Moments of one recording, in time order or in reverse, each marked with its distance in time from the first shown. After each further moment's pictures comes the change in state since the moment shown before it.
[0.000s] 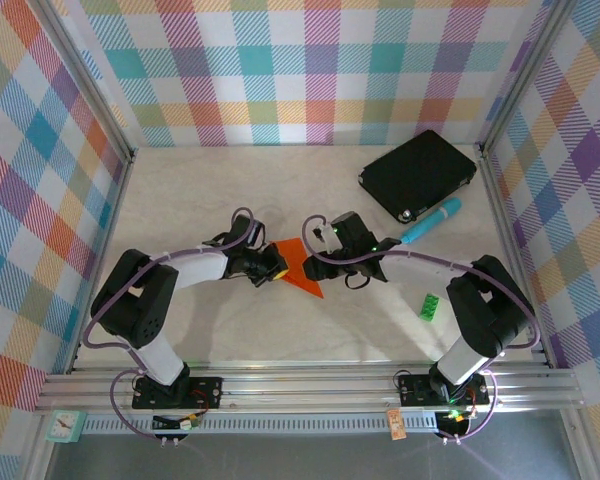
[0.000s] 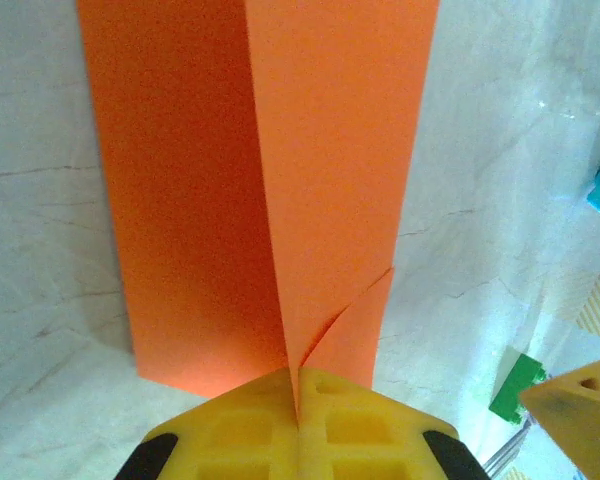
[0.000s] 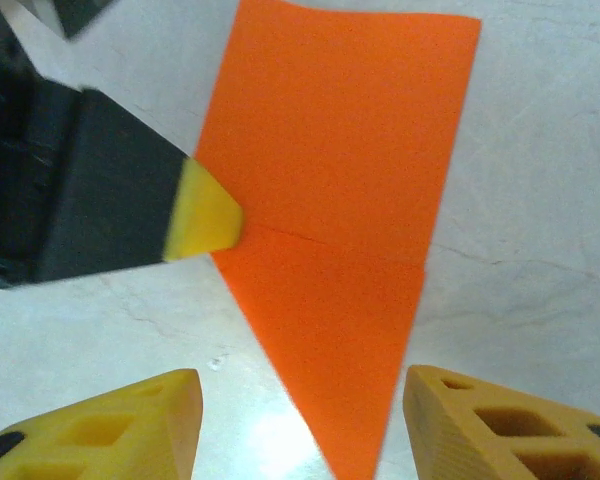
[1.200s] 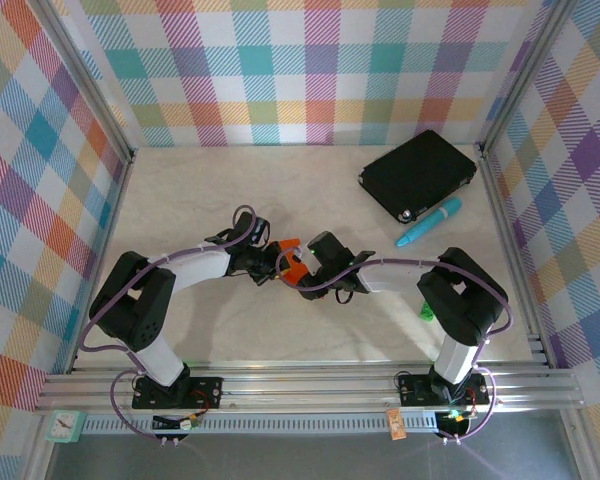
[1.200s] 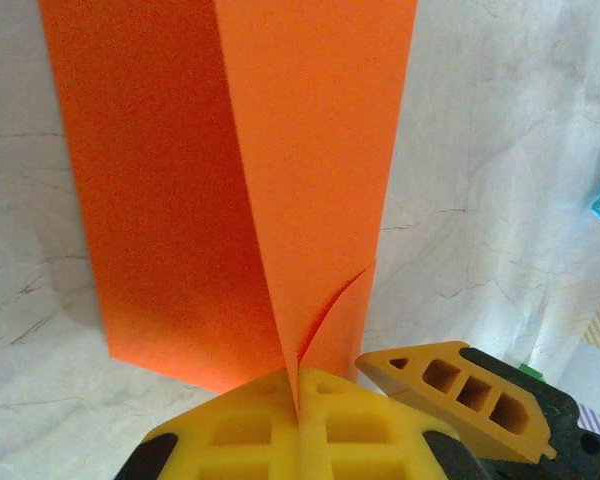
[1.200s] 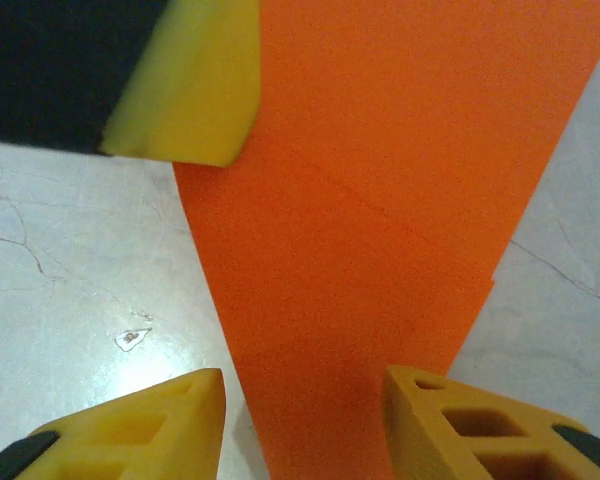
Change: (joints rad) left arm -0.029 -0.015 0.047 -0.093 -0.050 -0.040; right arm 0.132 0.134 0.003 0.045 0.178 -0.247
